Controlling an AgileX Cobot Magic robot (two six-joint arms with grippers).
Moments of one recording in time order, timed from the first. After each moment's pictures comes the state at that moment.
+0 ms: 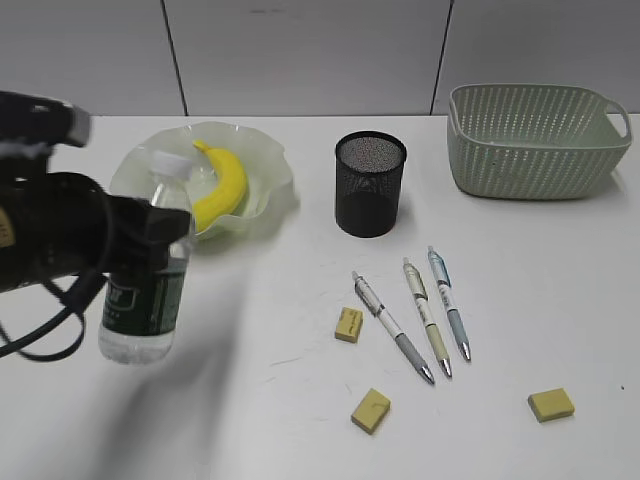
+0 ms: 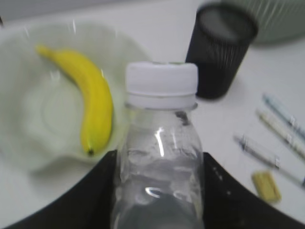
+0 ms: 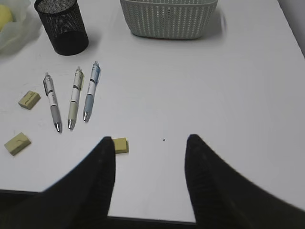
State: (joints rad) left arm -0.54 1.38 -0.51 0.04 -0.25 -0.18; right arm 0.05 -0.01 -0.51 0.10 1.04 -0.04
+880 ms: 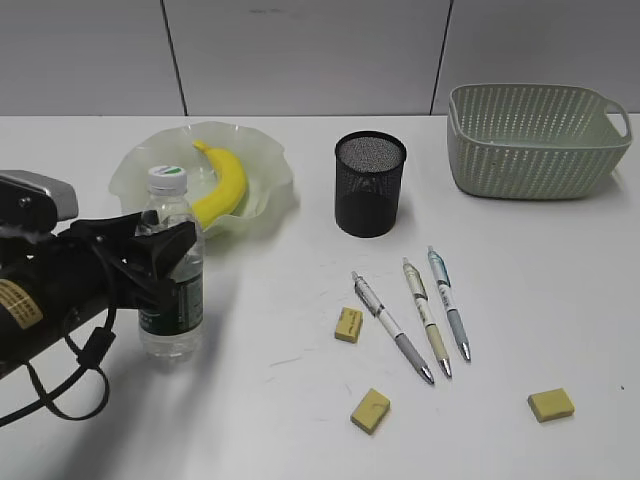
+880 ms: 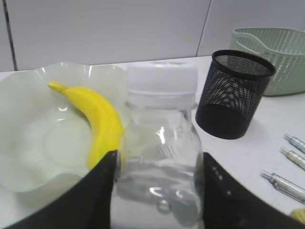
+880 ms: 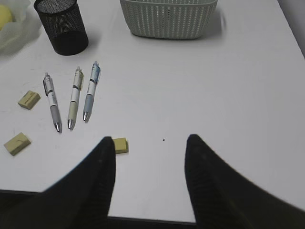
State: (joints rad) left arm -0.47 1.81 -0.31 0.07 -1.21 -0.17; right arm 0.05 -0.01 -0.51 0.10 1.04 -0.04
